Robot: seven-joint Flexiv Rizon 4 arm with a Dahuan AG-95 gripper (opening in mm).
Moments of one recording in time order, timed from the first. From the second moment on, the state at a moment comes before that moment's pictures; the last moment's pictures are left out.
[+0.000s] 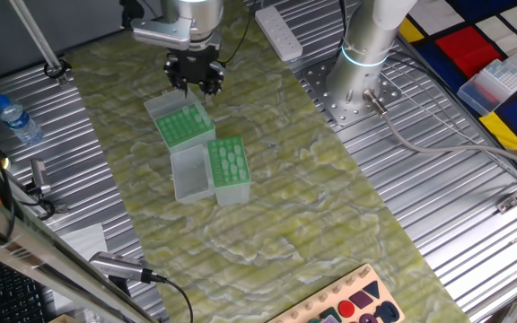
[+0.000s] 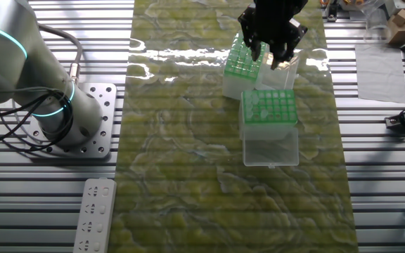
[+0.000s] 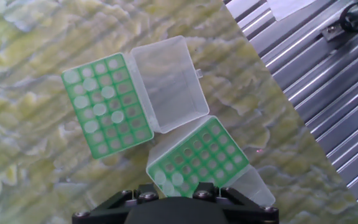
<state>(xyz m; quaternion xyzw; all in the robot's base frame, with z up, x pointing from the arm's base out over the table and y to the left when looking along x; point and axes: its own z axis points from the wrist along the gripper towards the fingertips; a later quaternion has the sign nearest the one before) 0.490 0.020 0.267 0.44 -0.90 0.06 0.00</state>
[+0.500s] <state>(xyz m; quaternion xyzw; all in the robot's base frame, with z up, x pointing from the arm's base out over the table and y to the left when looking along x) 0.497 0.056 0.257 0.32 -0.95 0.03 0.01</state>
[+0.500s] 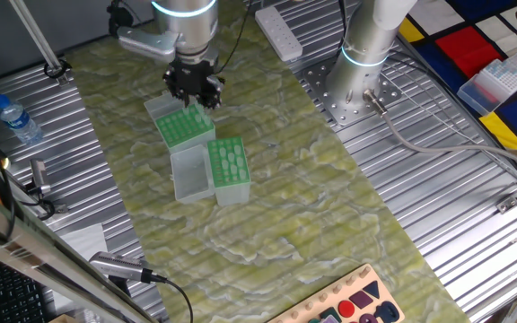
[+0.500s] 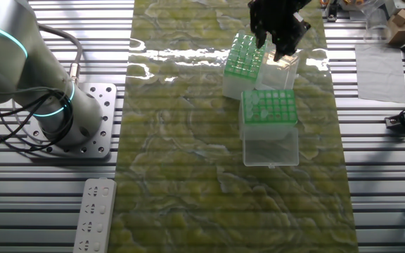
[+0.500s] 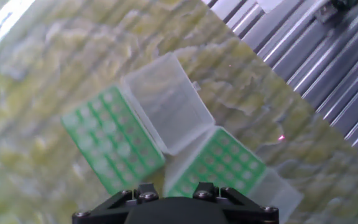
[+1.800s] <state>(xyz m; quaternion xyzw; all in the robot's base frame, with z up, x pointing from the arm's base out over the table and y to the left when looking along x) 0.489 0.148 0.188 0.03 -1.00 -0.05 0.00</state>
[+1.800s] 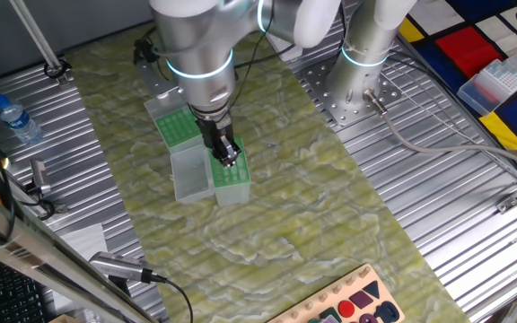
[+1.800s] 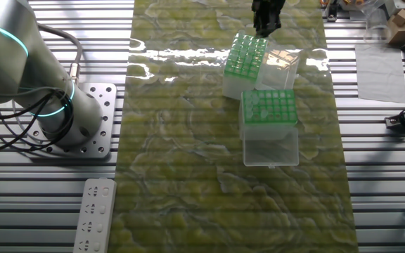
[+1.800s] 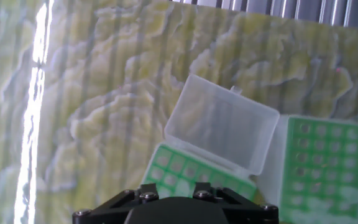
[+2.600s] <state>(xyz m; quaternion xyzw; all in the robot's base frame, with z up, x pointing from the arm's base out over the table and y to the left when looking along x) 0.505 0.133 0.166 0.04 -1.00 -0.04 -0.02</state>
